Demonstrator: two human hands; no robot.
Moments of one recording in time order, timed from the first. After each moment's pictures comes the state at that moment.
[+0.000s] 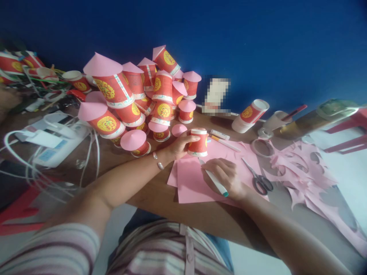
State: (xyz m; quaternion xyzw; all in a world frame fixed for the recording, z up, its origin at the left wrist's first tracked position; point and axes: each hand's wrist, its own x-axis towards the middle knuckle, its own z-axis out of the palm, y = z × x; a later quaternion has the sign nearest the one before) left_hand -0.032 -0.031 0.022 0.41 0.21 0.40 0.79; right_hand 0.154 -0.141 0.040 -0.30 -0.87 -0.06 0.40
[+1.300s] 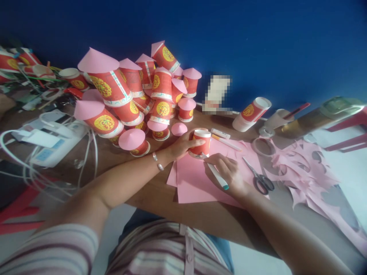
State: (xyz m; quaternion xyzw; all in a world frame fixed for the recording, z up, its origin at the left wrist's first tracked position) left_hand -0.035 -0.032 0.011 0.51 0.22 0.39 0.74; right_hand 0.155 -0.137 0.041 -0.34 -0.85 -0.08 0.39
